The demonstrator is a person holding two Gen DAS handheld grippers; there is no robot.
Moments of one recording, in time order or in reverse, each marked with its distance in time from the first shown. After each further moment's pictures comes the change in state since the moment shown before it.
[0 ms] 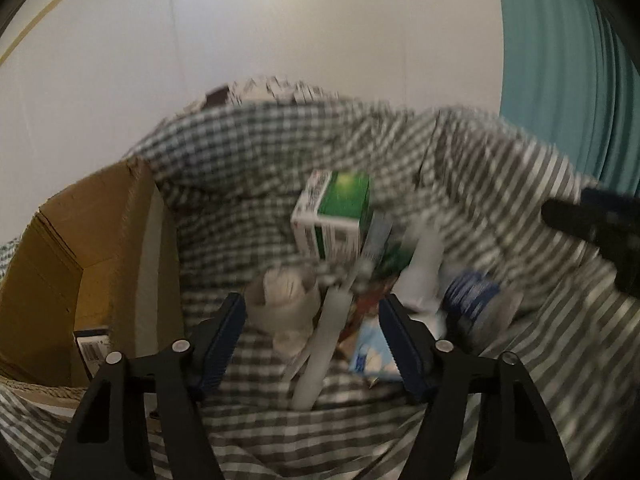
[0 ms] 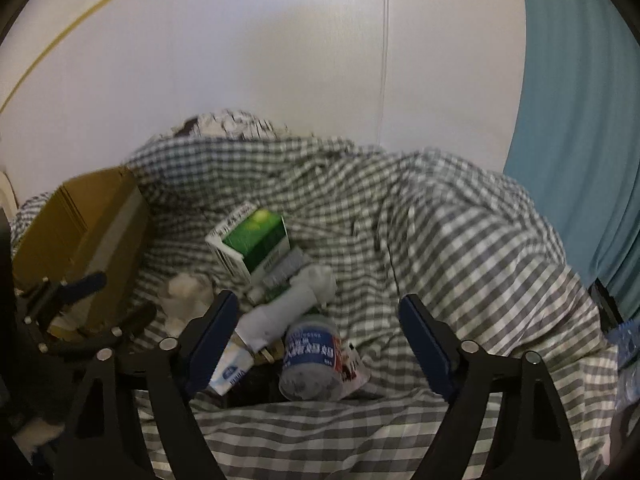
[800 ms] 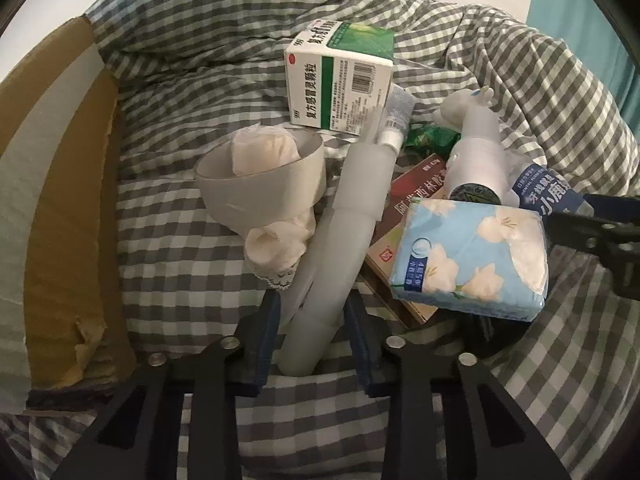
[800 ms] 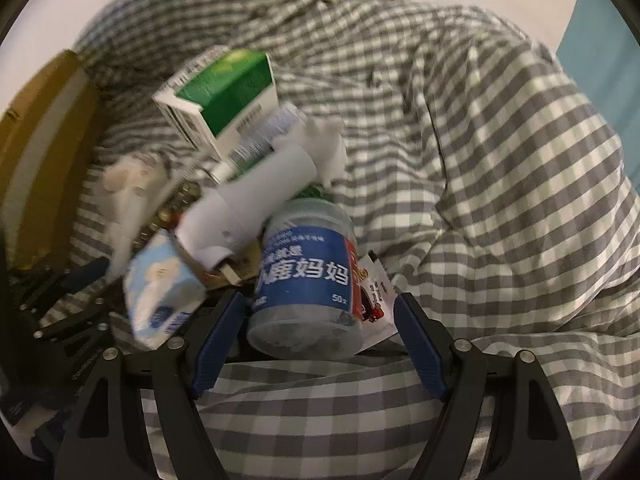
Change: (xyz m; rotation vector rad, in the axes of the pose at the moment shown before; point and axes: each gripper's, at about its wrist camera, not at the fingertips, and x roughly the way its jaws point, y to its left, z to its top) left arm 0.087 0.011 -0.053 -0.041 0.309 -0.109; right arm 0.122 0.002 -0.050 -0.021 0.413 -0.020
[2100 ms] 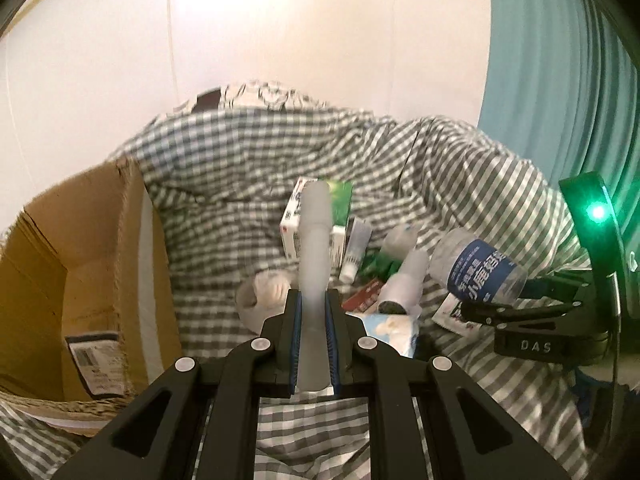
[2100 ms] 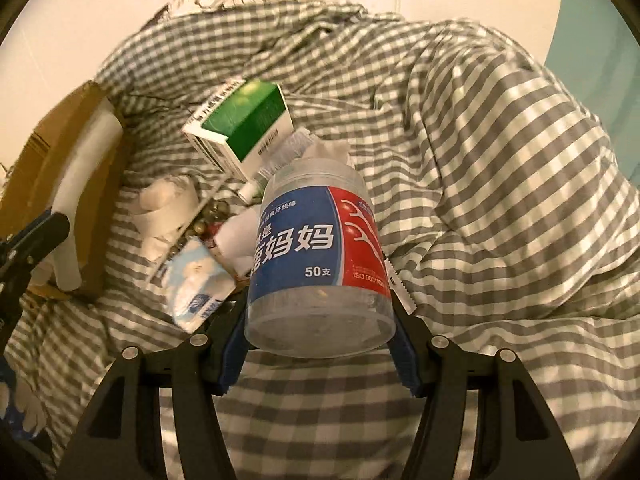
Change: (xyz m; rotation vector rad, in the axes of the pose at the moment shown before) left arm -0.128 -0.007 0.026 0.038 -0.320 -0.013; right arm -0.050 -0.012 -0.020 0.031 -0.083 0.104
